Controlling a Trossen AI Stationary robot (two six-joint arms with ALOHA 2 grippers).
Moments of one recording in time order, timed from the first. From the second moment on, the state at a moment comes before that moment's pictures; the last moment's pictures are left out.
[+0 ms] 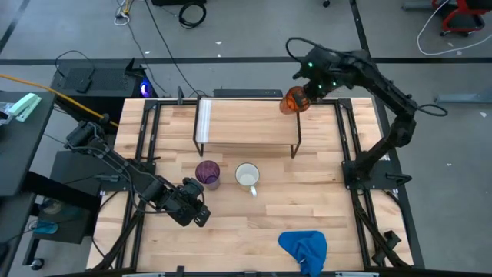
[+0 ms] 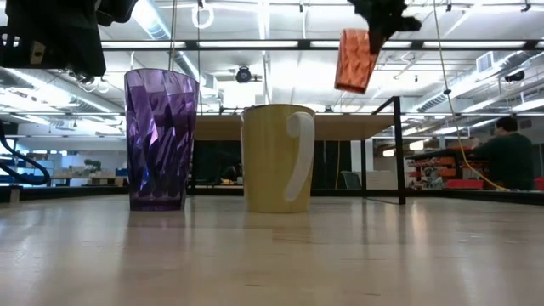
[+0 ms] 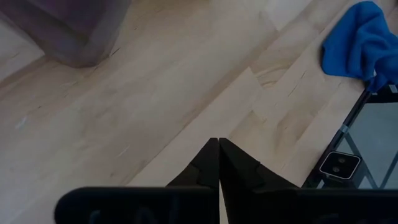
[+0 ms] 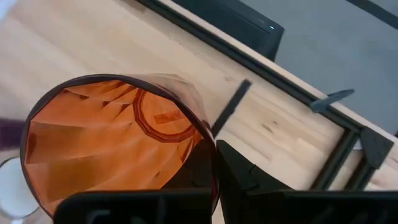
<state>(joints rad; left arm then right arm) -0.62 1.37 0.95 -0.60 -0.34 -1.46 -0.56 1.56 1.98 -1.55 0.12 0.43</state>
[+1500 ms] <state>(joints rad) -0.60 1.37 0.95 -0.59 -0.34 -1.50 -0.61 1.75 1.98 -1.56 -0.03 0.21</state>
